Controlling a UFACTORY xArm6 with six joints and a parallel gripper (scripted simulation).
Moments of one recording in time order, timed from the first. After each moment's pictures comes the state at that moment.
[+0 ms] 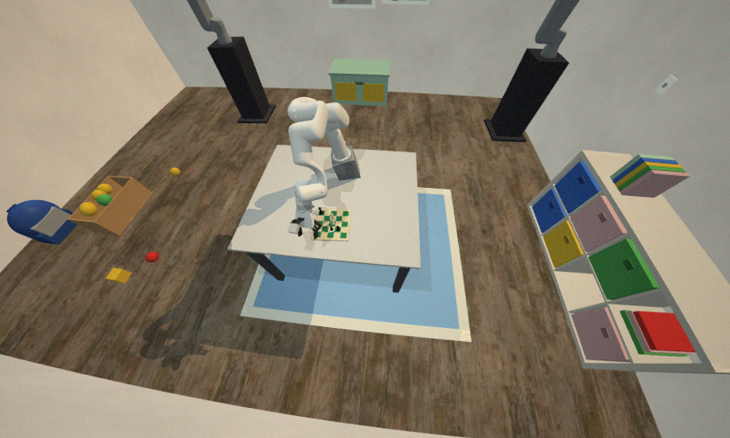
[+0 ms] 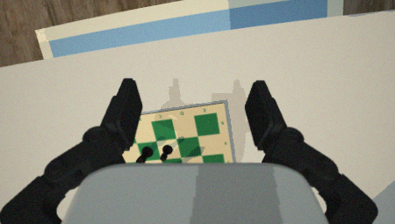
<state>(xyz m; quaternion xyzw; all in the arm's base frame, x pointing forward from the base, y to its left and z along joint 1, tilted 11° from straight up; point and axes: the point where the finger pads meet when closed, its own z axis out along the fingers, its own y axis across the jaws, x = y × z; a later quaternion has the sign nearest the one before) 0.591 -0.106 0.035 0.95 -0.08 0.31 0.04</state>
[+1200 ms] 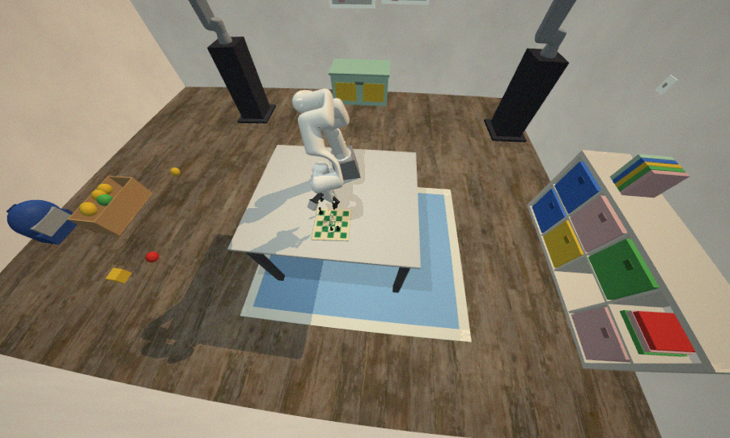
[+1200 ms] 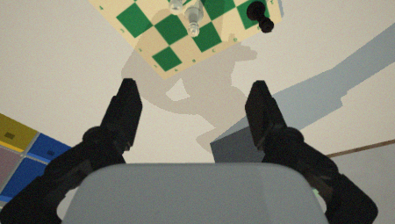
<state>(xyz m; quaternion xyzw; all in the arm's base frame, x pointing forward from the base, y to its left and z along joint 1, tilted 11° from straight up) 0.397 -0.020 0.032 0.96 -0.27 0.05 0.09</state>
